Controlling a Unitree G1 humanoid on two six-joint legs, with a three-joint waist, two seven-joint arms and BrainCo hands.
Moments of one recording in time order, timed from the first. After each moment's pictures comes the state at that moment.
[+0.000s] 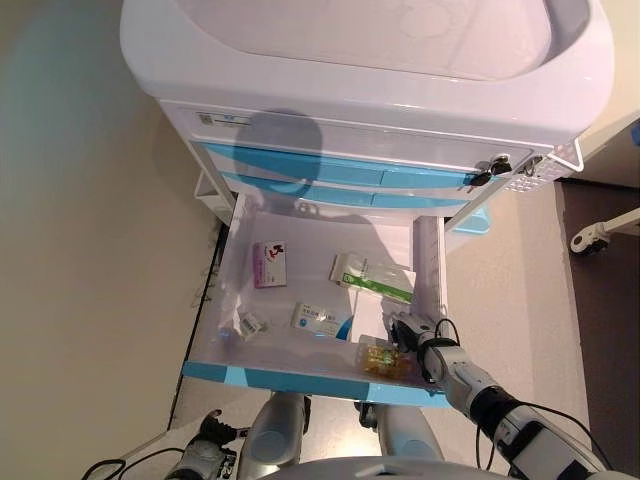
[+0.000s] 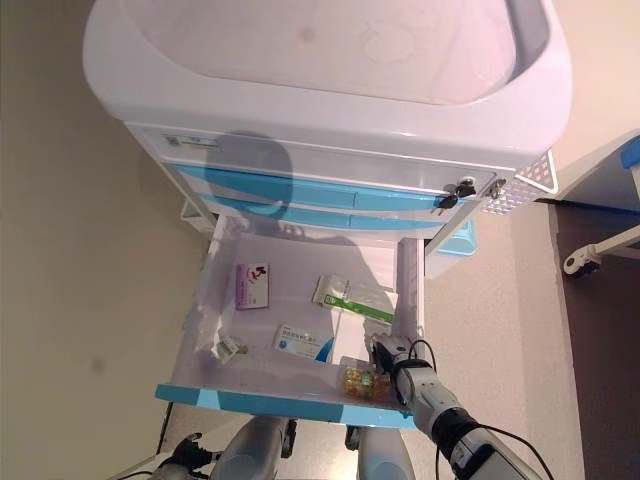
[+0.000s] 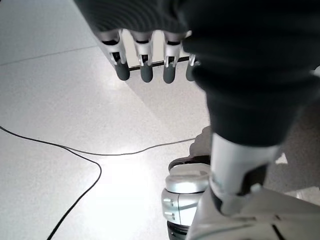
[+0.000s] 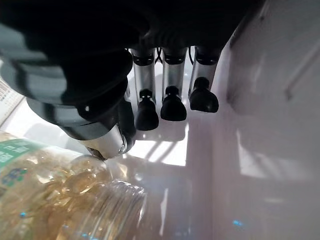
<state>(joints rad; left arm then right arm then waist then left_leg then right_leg) -0.06 0.24 -0.15 1.26 0.04 -0.01 0.19 -0.29 -0.33 0.60 0.75 -0.81 0.10 -0.07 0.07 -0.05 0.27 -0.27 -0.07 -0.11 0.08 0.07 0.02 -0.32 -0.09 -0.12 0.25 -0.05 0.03</state>
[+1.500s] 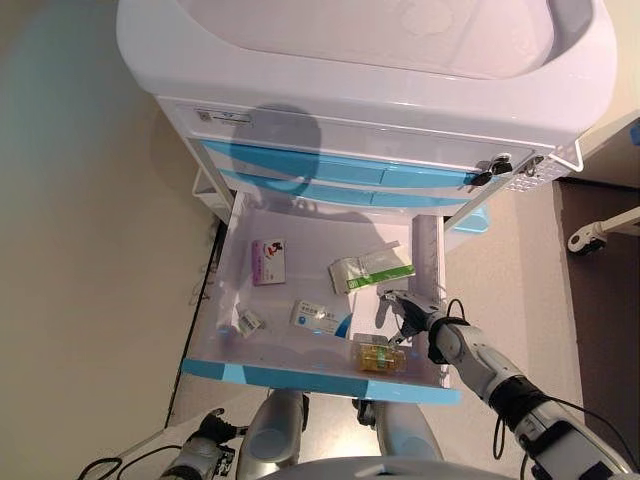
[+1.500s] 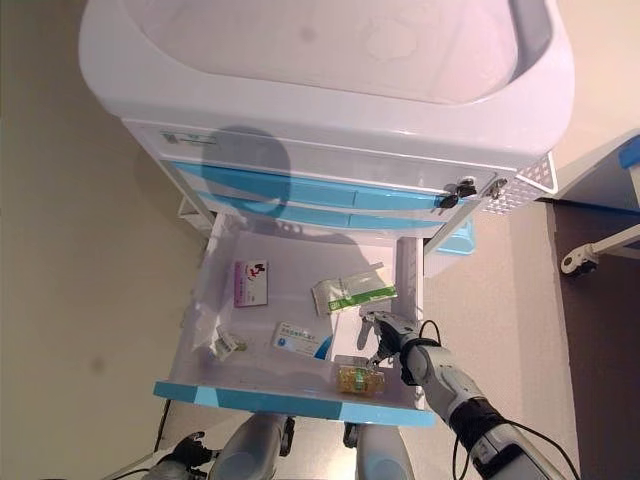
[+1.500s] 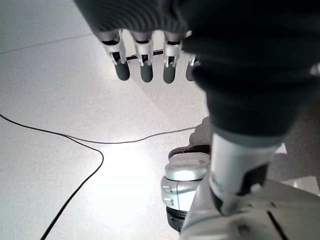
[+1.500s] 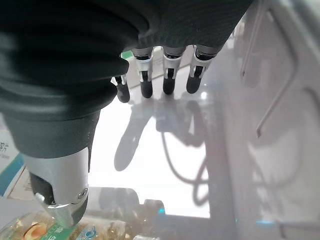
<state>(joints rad) -0.06 0.25 -0.13 1.26 0.06 0.01 0.11 -0.27 -0.44 0.51 0.53 -0.66 0.04 0.12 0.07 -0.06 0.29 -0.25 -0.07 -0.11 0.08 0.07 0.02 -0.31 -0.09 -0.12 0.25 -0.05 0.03</state>
